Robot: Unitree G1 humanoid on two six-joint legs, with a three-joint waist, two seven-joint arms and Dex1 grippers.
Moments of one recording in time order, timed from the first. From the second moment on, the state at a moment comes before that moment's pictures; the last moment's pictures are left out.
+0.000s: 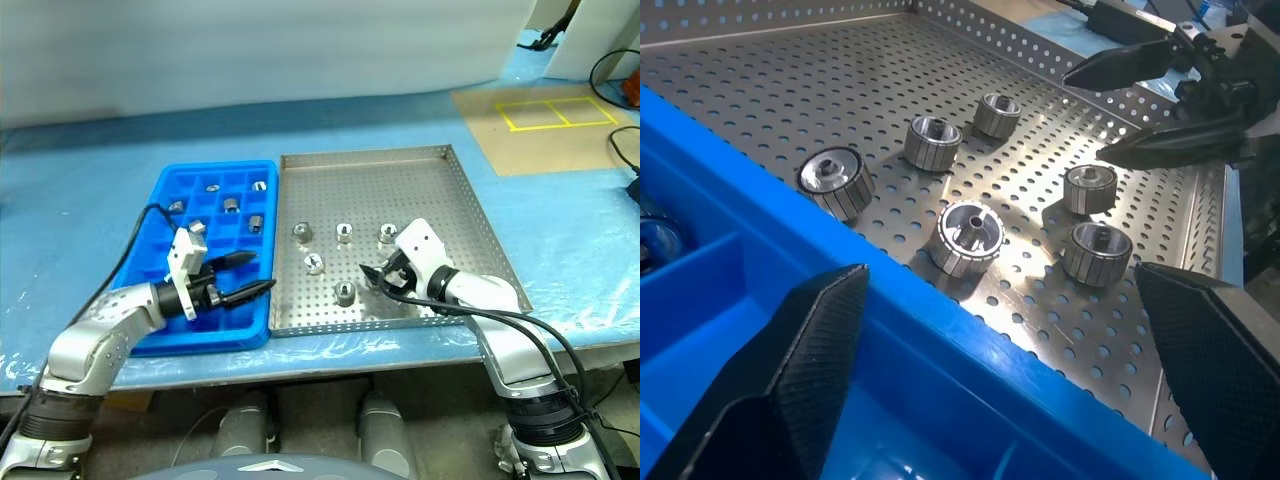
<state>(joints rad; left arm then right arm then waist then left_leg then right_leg) -0.14 0.53 0.04 -0.23 -0.57 0.51 -0.86 -0.17 -0.56 0.06 -0.41 0.18 0.62 0.61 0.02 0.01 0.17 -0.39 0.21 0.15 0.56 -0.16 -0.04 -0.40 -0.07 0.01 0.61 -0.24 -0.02</state>
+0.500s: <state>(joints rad) -0.17 0.52 0.02 -0.20 -0.55 0.51 -0.87 -0.16 -0.56 0.06 -0.39 0.17 0.58 0.61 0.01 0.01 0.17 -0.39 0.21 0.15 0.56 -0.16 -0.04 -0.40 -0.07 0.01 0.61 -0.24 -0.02</state>
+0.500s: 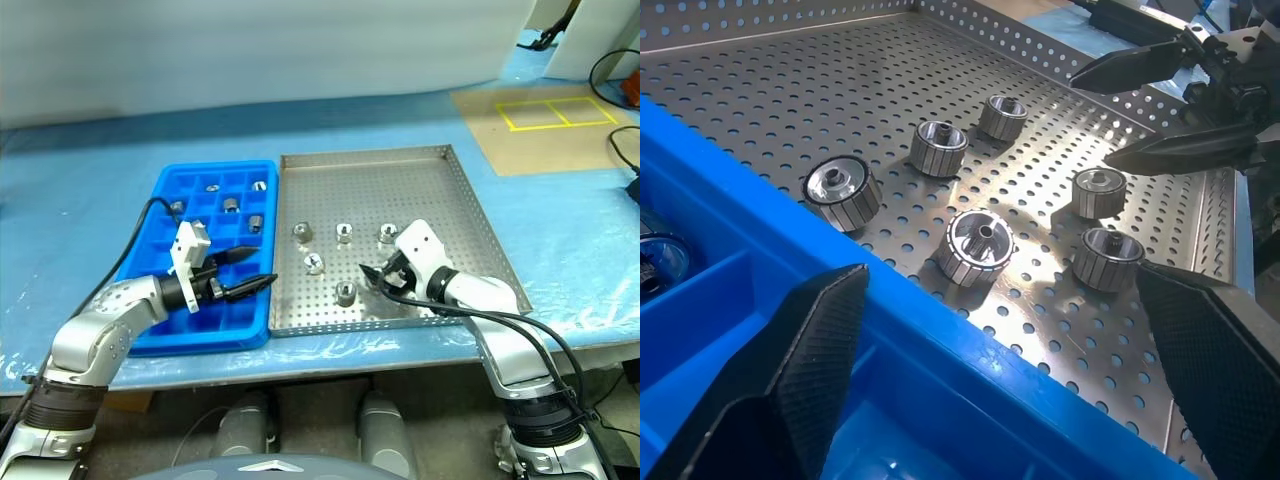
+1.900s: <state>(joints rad) -0.89 0.47 -0.28 0.17 -0.29 0.45 -1.05 -0.19 -0.54 0.08 -0.37 0.15 0.58 0.56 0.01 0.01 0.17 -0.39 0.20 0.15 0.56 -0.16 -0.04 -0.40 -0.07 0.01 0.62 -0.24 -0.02</state>
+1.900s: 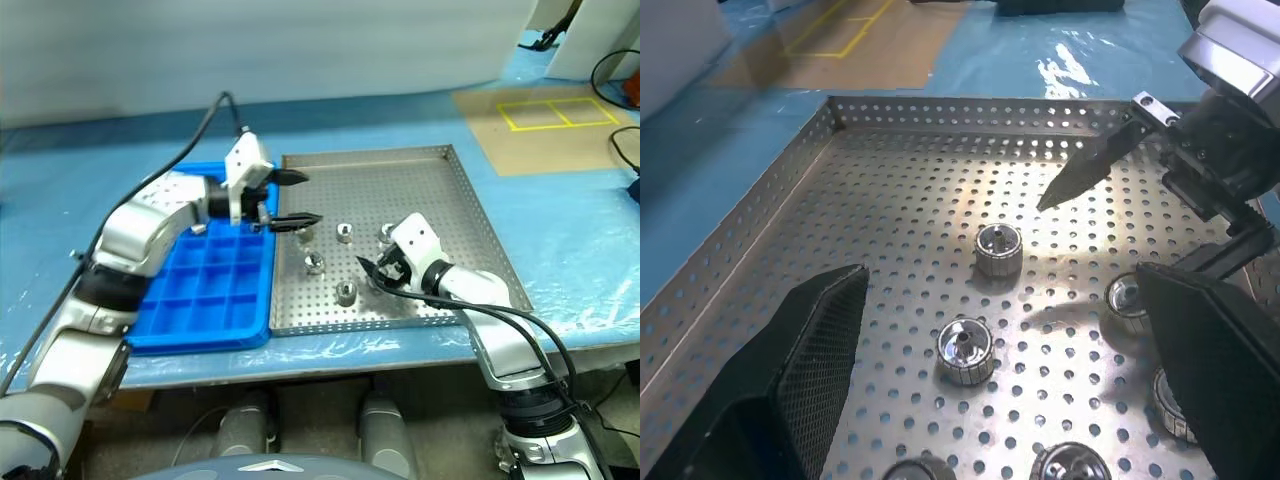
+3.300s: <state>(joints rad) -1.01 0.31 -0.54 0.78 0.22 -0.09 -1.33 -0.05 -0.46 -0.01 -0.53 0.22 0.61 0.43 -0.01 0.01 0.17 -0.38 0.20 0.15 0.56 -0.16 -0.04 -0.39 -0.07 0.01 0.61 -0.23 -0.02</state>
